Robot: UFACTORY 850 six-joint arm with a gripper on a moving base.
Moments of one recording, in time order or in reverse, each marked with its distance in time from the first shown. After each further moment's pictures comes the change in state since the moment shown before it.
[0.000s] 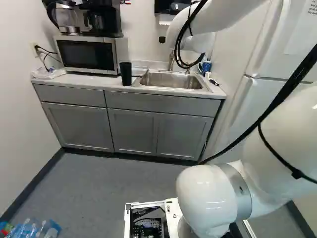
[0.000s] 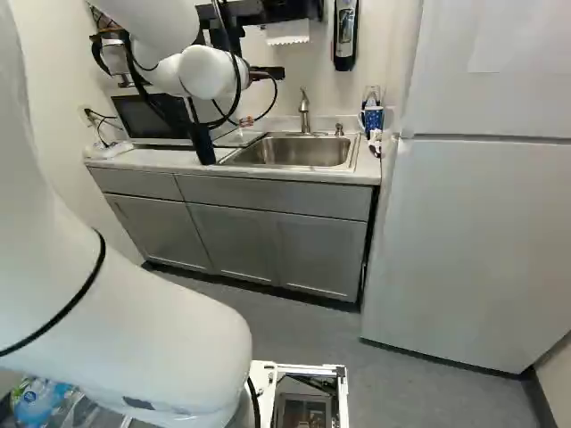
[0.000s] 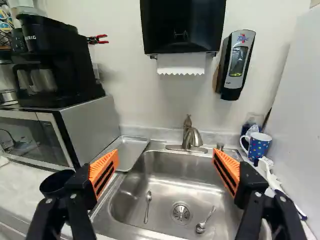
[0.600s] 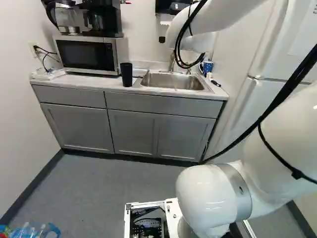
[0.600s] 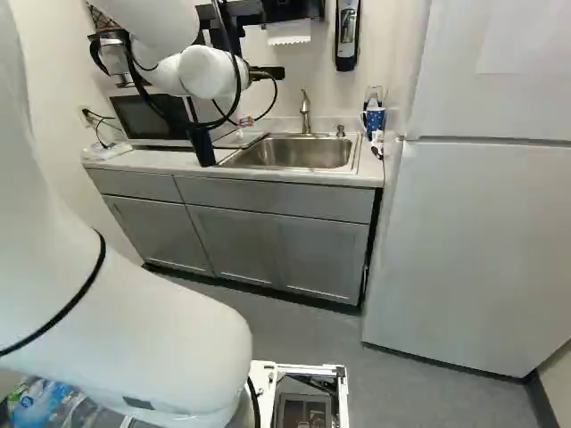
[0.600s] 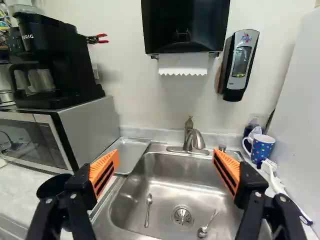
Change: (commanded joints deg) arm 0.0 0.0 0.0 0.0 0.0 0.0
